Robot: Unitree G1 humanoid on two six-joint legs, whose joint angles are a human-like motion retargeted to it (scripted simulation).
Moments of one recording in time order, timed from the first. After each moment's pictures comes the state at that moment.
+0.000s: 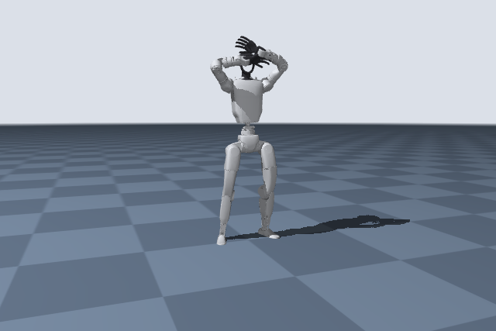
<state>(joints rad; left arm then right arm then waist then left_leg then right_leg) -2.22 0.94 -1.34 0.03 0.17 -0.24 0.72 -2.10 -1.04 1.40 -0.22 -0.15 -0.35 -0.46 -0.01 -0.03 -0.08 0.12 0.12 0.38 0.14 -0.28 -0.12 0.13 -0.19 -0.27 0.02 -0.27 0.16</state>
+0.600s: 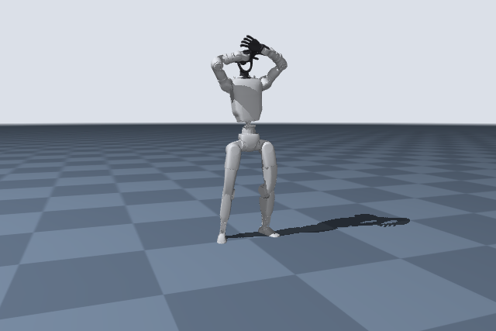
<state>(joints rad) -2.14 0.95 -1.40 0.17 0.16 -0.27 0.42 -2.21 -0.98 1.37 -0.18 -0.04 -0.33 -0.67 0.05 0.01 -0.11 0.11 0.13 0.39 0.14 -0.29 -0.11 0.12 -0.19 -0.26 0.03 -0.27 0.16</state>
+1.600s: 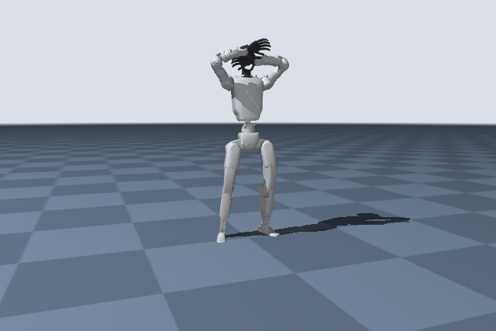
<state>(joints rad) -2.12 0.94 -1.40 -0.32 0.23 -0.29 0.45 -2.15 -1.04 1.40 0.01 -0.16 -0.31 -0.39 0.00 -0.03 -0.13 0.12 0.13 0.39 0.13 -0.29 -0.14 0.12 -0.18 -0.26 0.03 -0.27 0.14</state>
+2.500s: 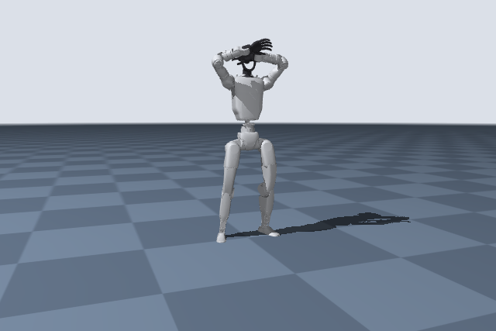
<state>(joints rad) -2.22 0.89 -1.40 -0.22 0.28 -0.24 0.53 -2.15 -1.08 1.40 -0.01 -0.12 -0.30 -0.37 0.03 -0.06 -0.09 0.12 0.12 0.38 0.14 -0.28 -0.13 0.13 -0.19 -0.26 0.02 -0.27 0.14</state>
